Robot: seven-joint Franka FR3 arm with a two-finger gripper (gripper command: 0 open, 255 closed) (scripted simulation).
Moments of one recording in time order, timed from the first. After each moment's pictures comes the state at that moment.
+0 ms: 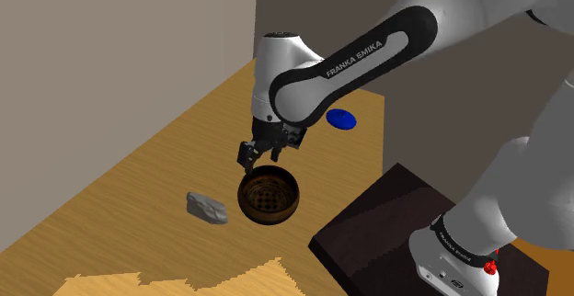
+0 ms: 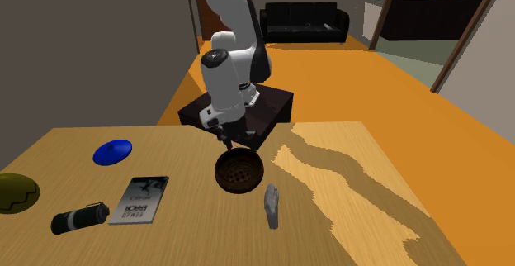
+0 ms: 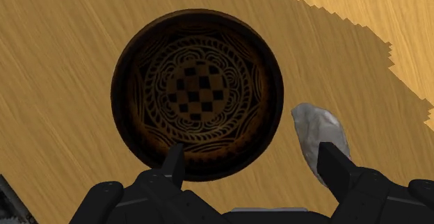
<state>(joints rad) 0.24 0.20 0.29 -2.22 0.13 2.37 0.34</state>
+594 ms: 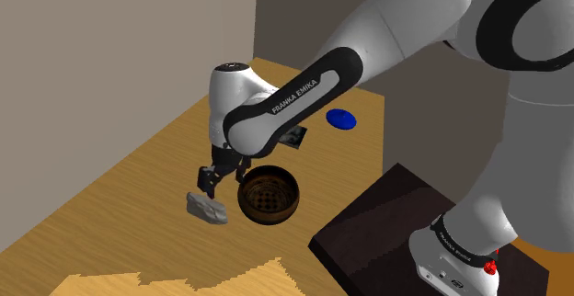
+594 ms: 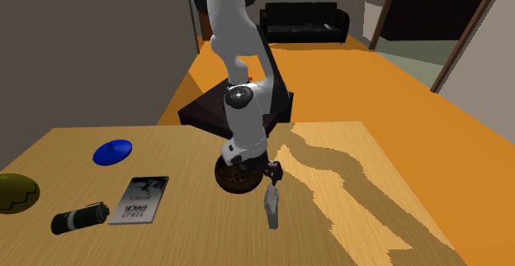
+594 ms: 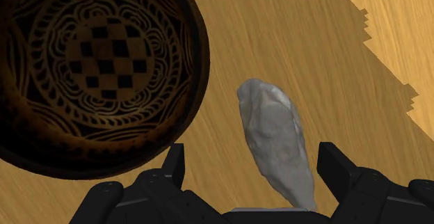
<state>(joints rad) 0.36 0.52 0.29 -1.94 0.05 2.43 0.45</state>
